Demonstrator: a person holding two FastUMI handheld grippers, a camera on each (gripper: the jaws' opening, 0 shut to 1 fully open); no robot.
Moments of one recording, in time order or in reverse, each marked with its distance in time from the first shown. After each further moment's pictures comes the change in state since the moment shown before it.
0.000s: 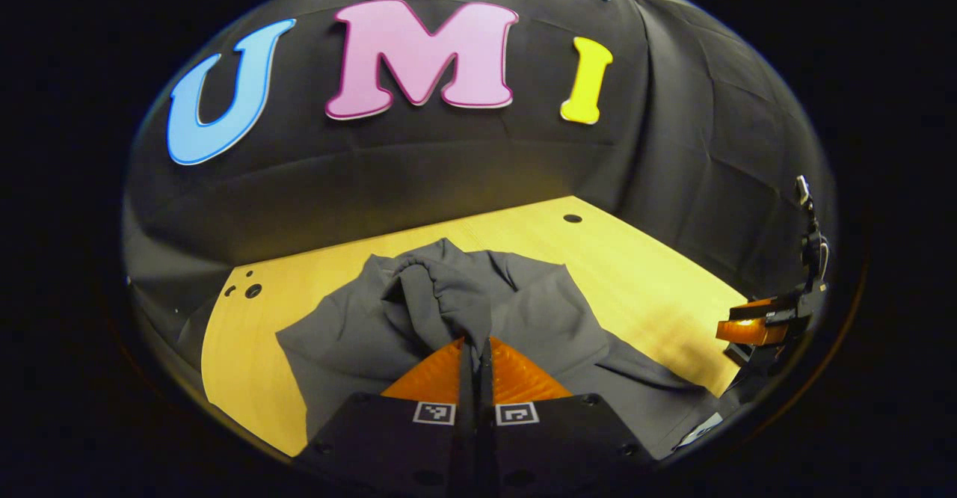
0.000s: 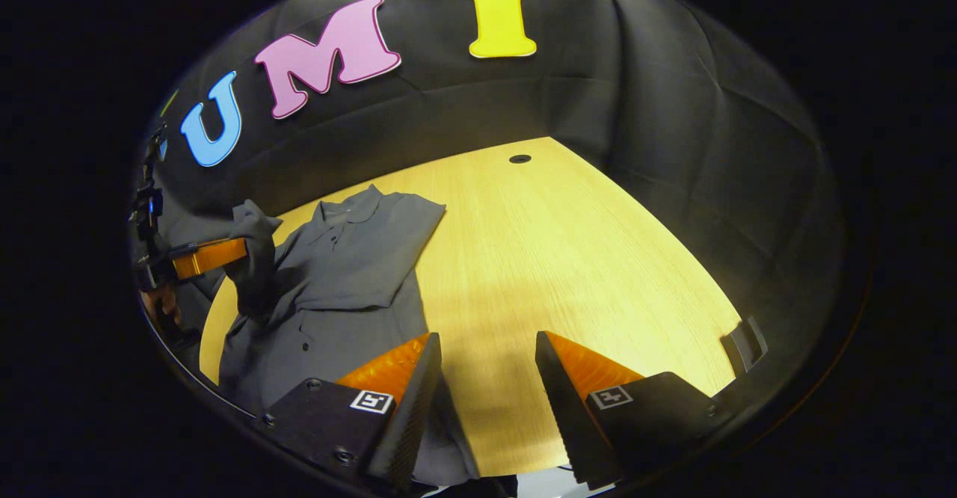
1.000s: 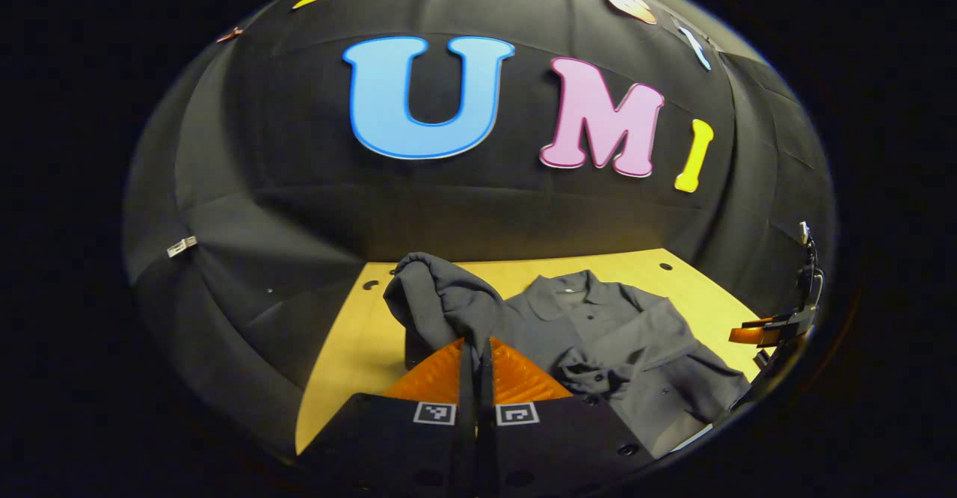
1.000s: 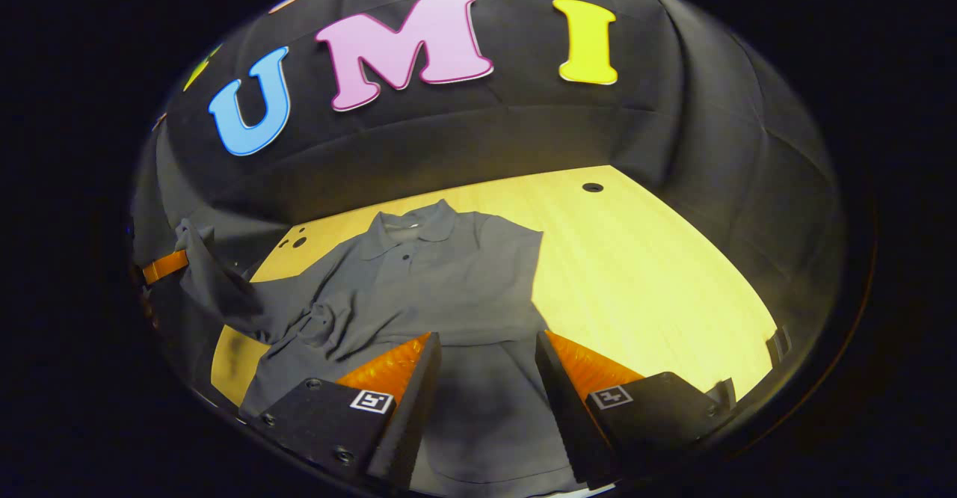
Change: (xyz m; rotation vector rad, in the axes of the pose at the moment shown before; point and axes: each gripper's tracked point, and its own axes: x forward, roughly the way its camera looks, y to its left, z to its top) left arm -0.176 0.254 -0.005 -0.207 -0.157 0.208; right arm 0.008 0.158 0.029 -0.054 -0.086 0.032
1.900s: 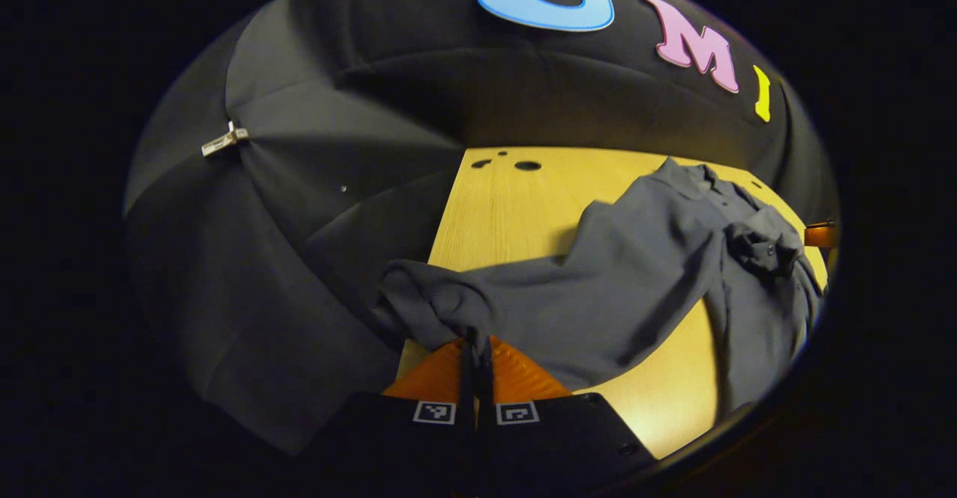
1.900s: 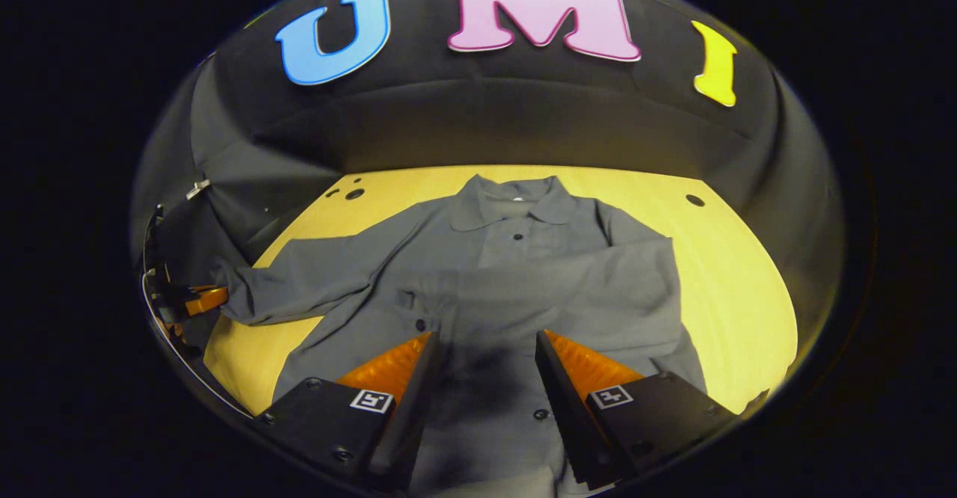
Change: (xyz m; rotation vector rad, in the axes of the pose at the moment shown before) left arm 0.010 0.238 -0.181 -0.006 0.227 0.232; right arm 0.058 0.178 -0.029 -0.188 0.087 0.114
